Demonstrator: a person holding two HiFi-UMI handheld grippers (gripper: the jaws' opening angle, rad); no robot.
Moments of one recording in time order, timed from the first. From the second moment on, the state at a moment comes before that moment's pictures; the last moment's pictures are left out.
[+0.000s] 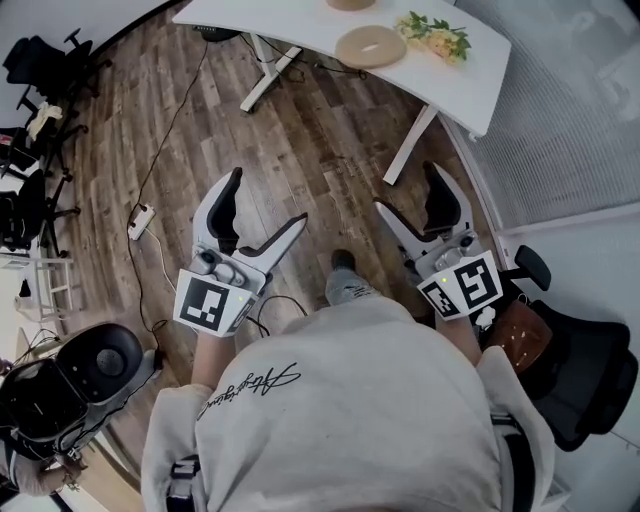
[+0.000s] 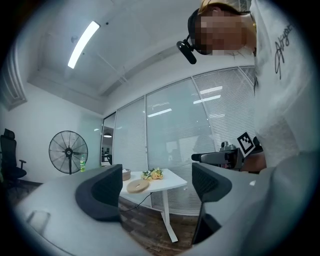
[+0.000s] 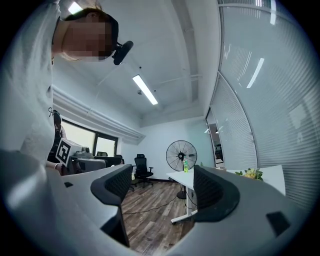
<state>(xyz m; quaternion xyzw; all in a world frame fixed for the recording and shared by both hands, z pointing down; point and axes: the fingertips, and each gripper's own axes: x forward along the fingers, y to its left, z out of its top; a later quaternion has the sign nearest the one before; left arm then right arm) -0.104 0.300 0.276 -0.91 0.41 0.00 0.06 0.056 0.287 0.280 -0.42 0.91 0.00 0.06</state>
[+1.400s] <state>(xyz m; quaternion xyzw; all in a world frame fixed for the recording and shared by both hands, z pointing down) -0.068 0.175 0.268 -0.90 0.43 0.00 0.08 0.100 0.146 0.284 -0.40 0.91 -0.01 0.06</state>
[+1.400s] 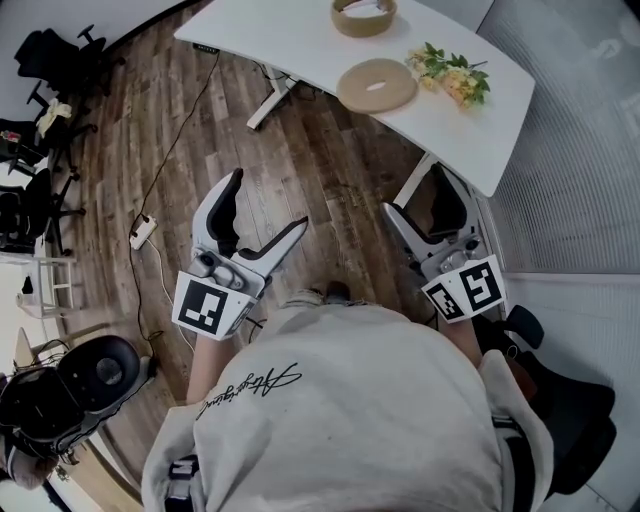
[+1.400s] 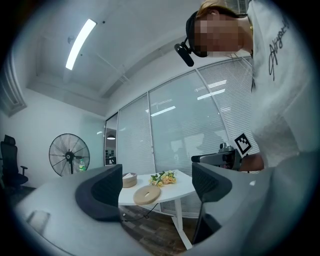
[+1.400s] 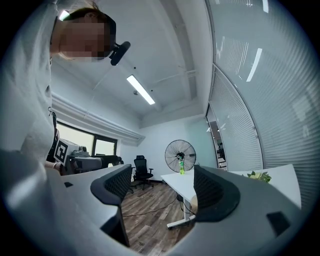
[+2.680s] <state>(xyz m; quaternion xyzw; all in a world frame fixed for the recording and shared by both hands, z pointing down) -0.098 0.172 0.279 -0.88 0.47 0.00 0.06 0.067 0.127 0.294 -0.36 0.93 -0.03 0.06</state>
